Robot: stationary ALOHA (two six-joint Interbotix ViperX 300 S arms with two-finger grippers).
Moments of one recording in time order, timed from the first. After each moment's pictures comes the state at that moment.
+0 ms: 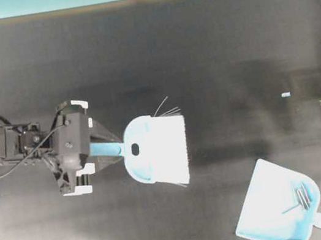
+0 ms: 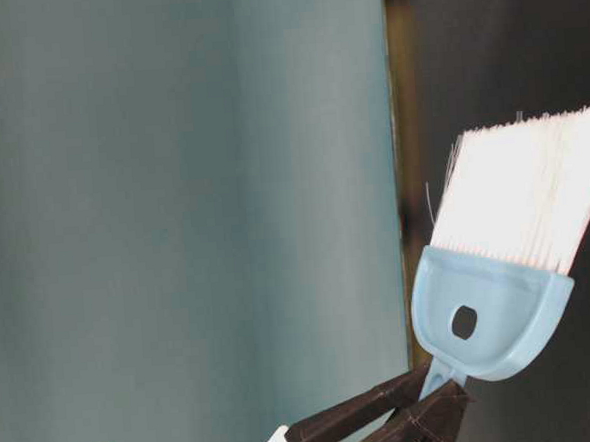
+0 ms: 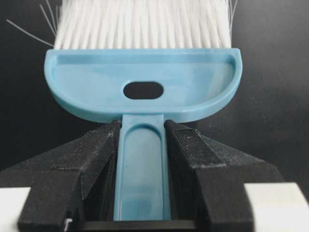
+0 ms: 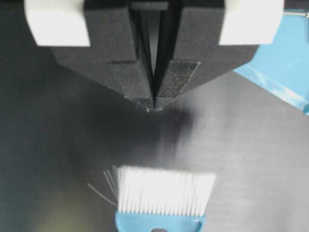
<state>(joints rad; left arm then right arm) 0.00 -0.23 0.90 0.05 -0.04 0.08 0.07 -1.57 1.37 -0.02 0.45 -0.04</state>
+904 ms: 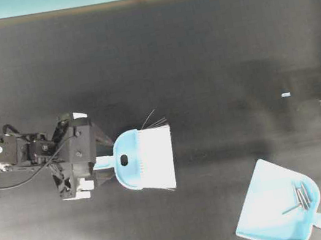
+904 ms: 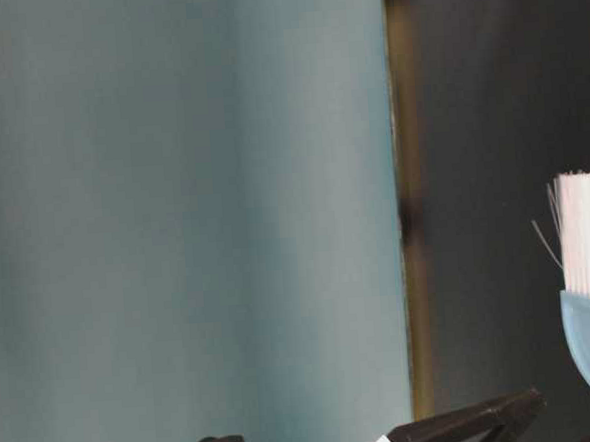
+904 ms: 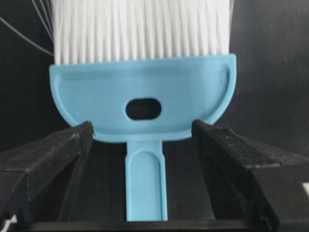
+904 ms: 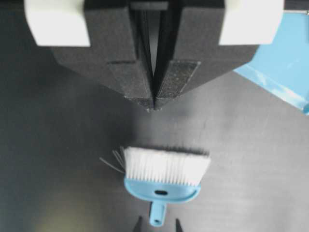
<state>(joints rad) 0.00 -0.10 0.95 0.05 -0.11 0.08 0.07 -1.57 1.37 -0.02 0.45 -0.04</state>
